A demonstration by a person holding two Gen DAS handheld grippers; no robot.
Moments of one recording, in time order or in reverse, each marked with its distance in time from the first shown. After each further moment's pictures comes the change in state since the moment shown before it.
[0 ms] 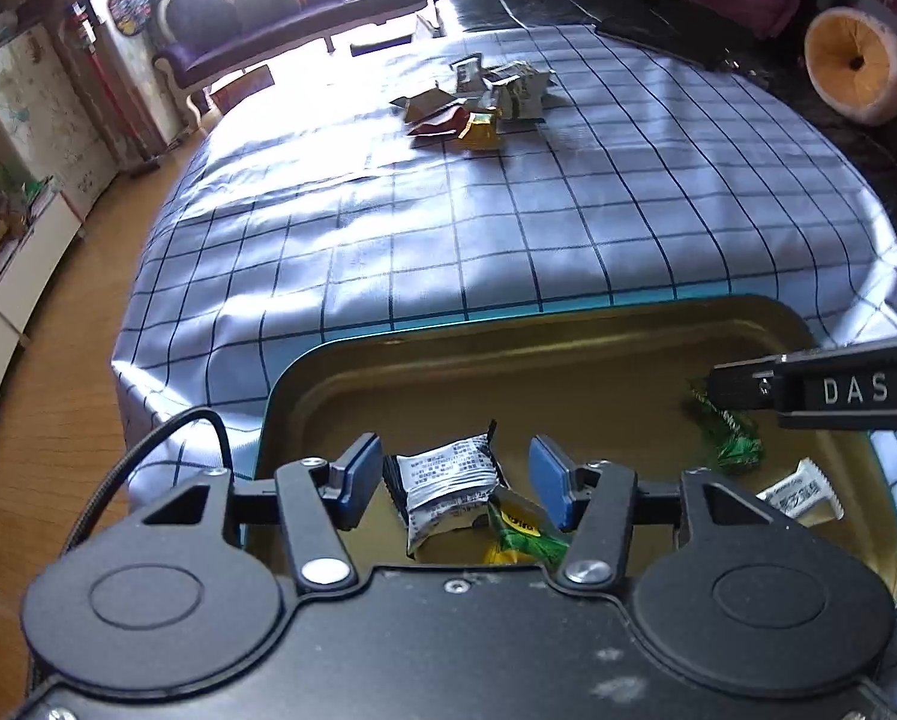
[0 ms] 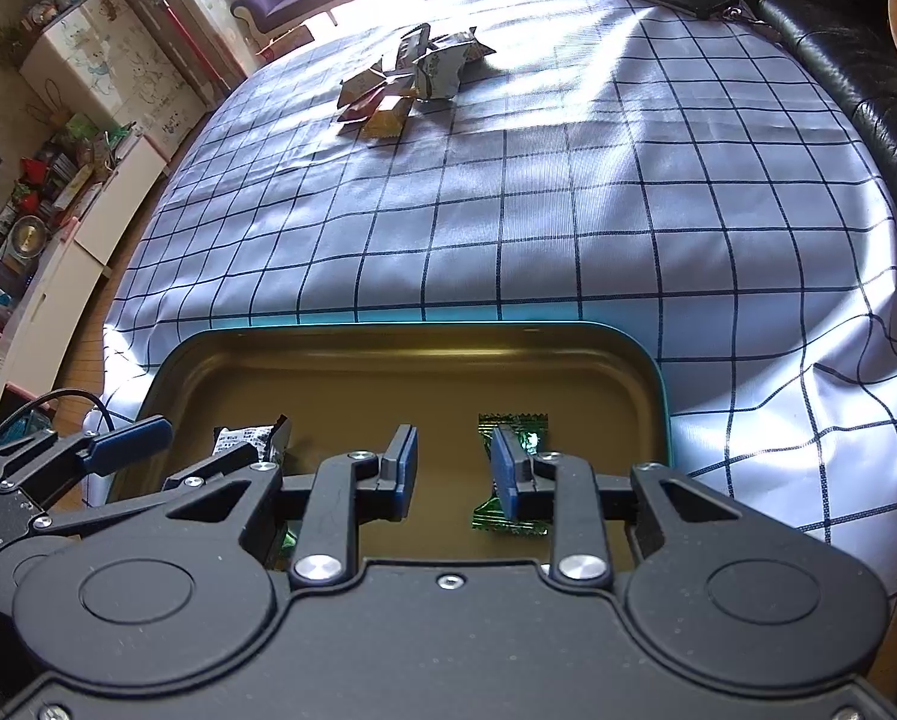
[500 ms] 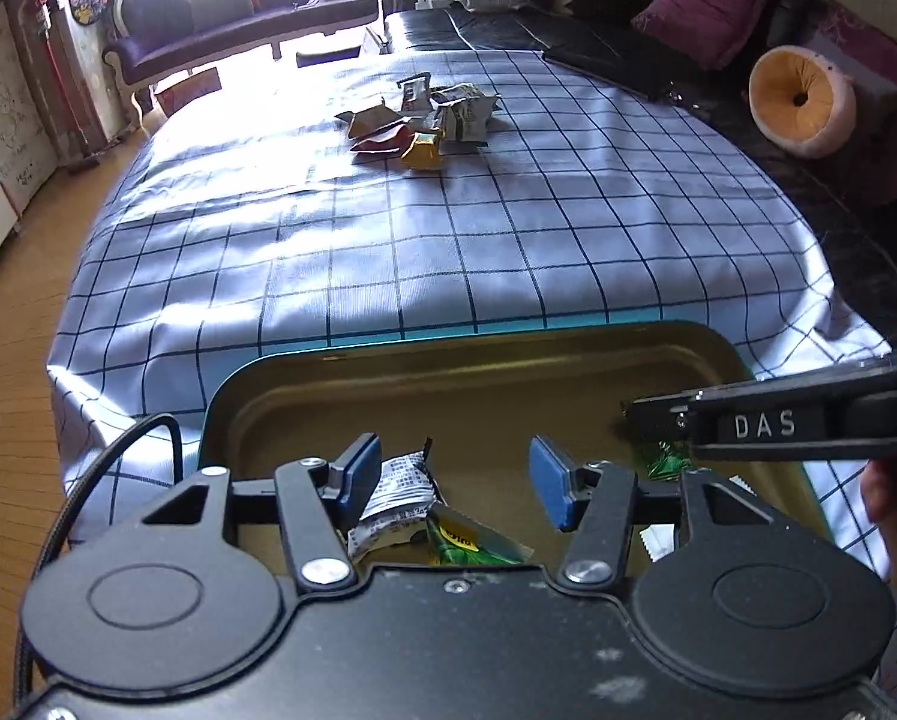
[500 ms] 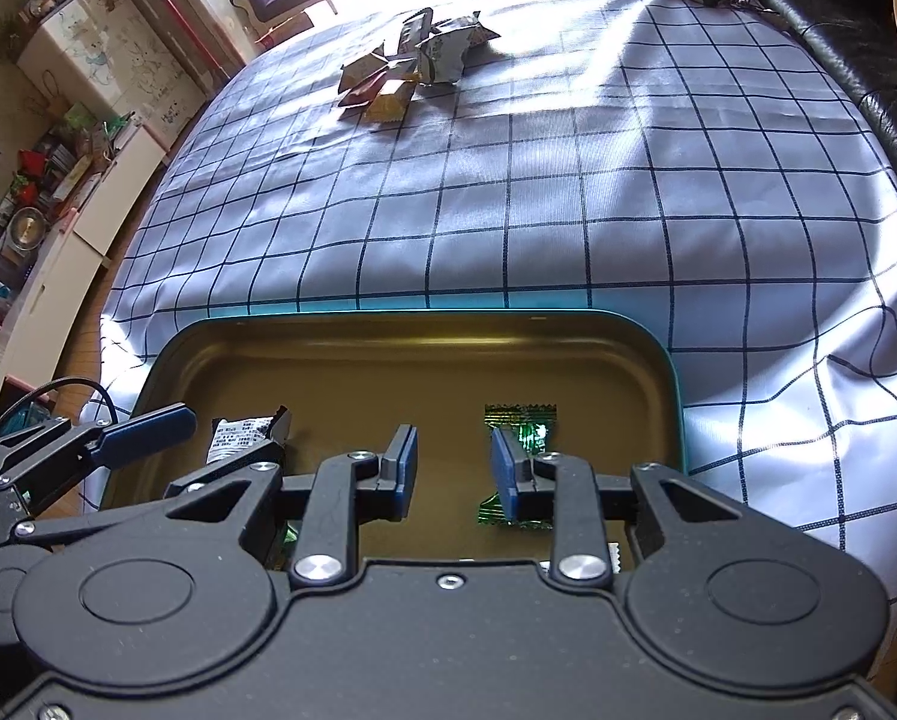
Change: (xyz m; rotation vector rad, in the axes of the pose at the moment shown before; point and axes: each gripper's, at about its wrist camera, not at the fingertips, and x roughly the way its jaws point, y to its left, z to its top) left arm -0.004 0.010 -0.001 -0.061 -0.043 -0.166; right arm 0.007 0.003 -0.001 -0.004 0.025 0.002
